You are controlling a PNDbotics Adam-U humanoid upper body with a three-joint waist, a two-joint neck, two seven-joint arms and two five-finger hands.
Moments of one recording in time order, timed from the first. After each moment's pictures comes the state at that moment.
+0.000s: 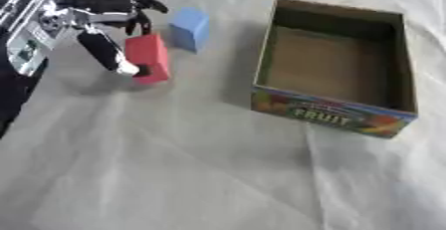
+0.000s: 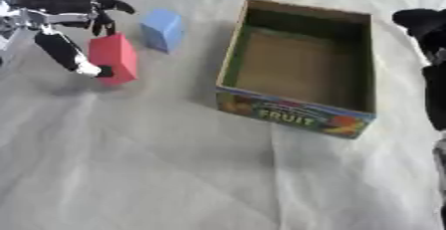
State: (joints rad) left arm -1.12 0.53 -0.34 -1.16 -0.77 -0.45 -0.66; right arm -0.20 -0.40 -0.13 -1.98 -0.42 -0.50 0.20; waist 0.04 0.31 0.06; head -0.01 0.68
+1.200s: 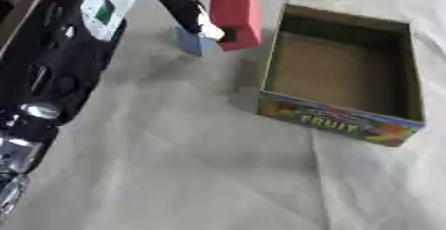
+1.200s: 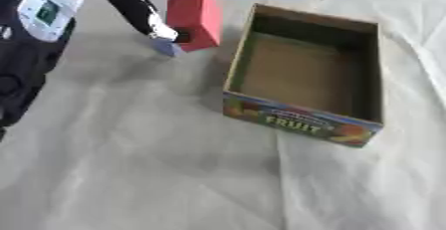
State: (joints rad) left arm -1.23 0.28 -0.27 -1.25 -0.85 -0.47 -0.64; right arm -0.31 -0.40 -0.12 -1.98 -0.57 -0.57 0.13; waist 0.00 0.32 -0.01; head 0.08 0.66
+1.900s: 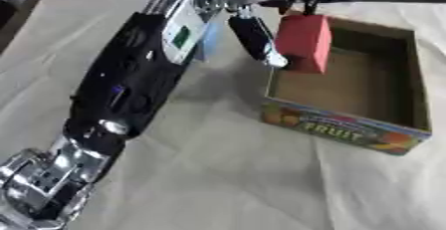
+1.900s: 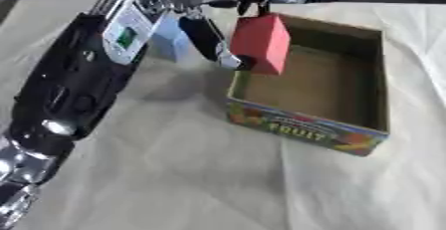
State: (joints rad) left arm -1.23 0.16 -0.29 -1.23 -0.91 -0.53 -0.56; right arm -0.38 -0.40 -0.07 -1.98 -0.66 -0.69 0.07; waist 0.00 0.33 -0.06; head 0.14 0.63
